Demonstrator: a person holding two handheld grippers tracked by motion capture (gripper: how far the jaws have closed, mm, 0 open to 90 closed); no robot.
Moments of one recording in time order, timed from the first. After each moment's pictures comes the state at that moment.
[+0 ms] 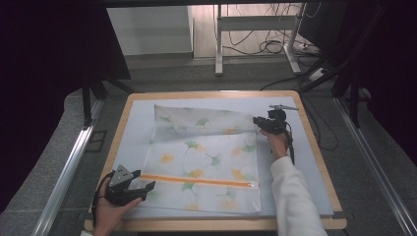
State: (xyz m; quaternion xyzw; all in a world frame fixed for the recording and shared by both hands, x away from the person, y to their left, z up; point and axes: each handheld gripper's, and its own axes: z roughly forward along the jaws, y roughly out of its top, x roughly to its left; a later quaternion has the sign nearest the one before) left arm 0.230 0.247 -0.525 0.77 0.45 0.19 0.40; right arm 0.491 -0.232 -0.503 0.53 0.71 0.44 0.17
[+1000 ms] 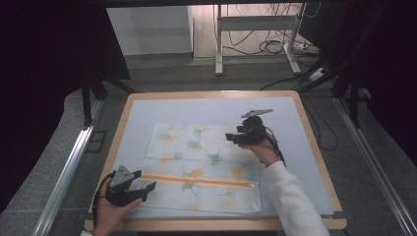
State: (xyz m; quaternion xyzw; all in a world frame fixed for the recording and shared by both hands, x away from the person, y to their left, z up) left arm 0.229 0.245 -0.525 0.77 0.45 0.19 0.40; right arm 0.428 -0.145 -0.467 0.36 0.83 0.41 0.09
